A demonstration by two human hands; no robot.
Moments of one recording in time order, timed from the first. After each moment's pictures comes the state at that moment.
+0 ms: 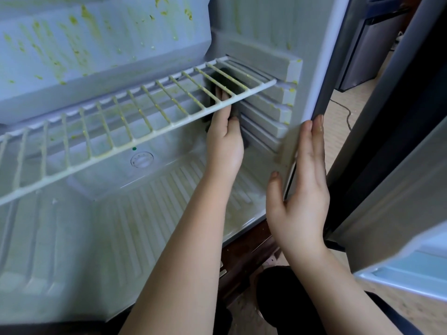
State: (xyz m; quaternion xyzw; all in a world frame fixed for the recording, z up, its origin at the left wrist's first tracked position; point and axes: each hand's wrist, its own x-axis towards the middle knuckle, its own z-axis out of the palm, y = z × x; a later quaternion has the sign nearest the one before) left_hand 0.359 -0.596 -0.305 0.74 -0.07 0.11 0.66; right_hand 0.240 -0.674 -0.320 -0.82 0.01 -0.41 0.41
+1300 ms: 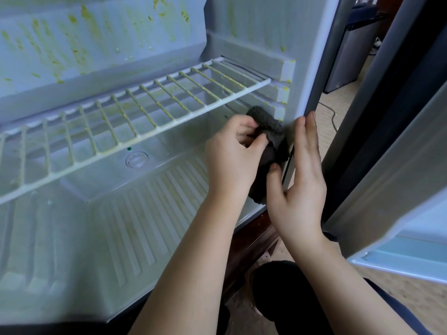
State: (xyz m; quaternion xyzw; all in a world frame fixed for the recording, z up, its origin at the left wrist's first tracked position) left_hand 0.303 -0.594 -0.287 0.78 -0.11 0.18 0.59; right_hand 0.238 -0.674 -0.319 -0.81 0.03 -0.41 0.41
